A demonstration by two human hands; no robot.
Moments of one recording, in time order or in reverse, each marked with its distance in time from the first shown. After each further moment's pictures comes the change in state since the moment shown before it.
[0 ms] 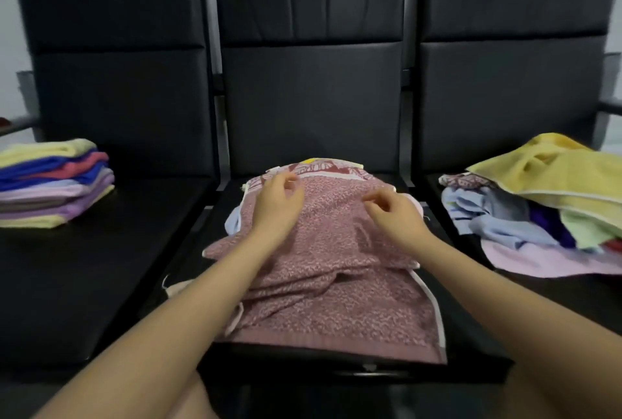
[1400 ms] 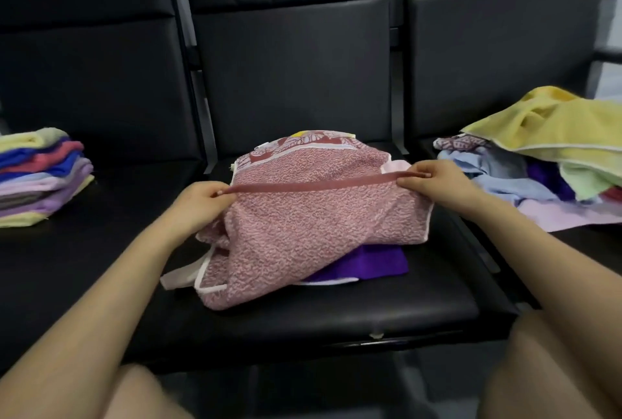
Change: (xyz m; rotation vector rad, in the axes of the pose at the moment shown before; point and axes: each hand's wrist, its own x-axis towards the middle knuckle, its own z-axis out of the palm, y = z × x) left_hand -0.010 -0.045 -0.092 0.172 -0.287 -0.190; right_hand 0.007 0.052 -0.052 0.002 -0.083 0.144
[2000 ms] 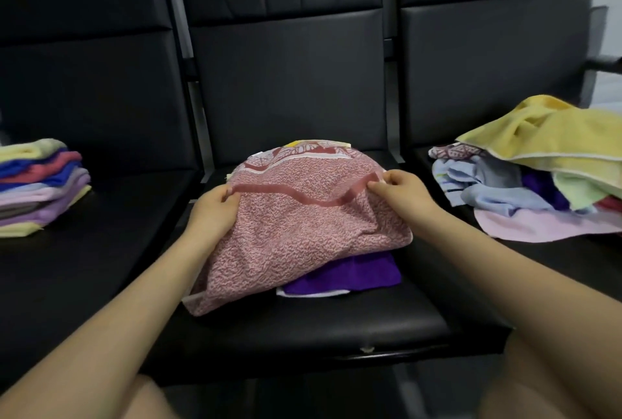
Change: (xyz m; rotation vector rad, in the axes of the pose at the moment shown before) left_hand 0.014 0.012 0.041 -0.113 0.241 -0.069; right_hand 0.004 -0.020 0.047 0.298 0.135 0.070
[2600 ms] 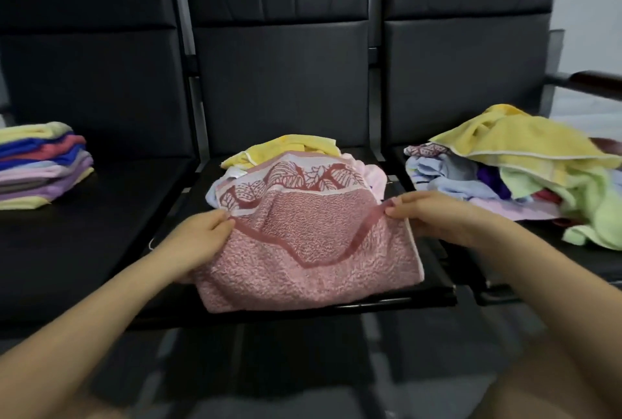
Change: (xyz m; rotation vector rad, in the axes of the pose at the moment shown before) left_hand -0.097 -0.009 -0.036 0.269 -0.274 0.146; right_hand -0.091 -0.025 -0.096 0.046 -0.448 0.298
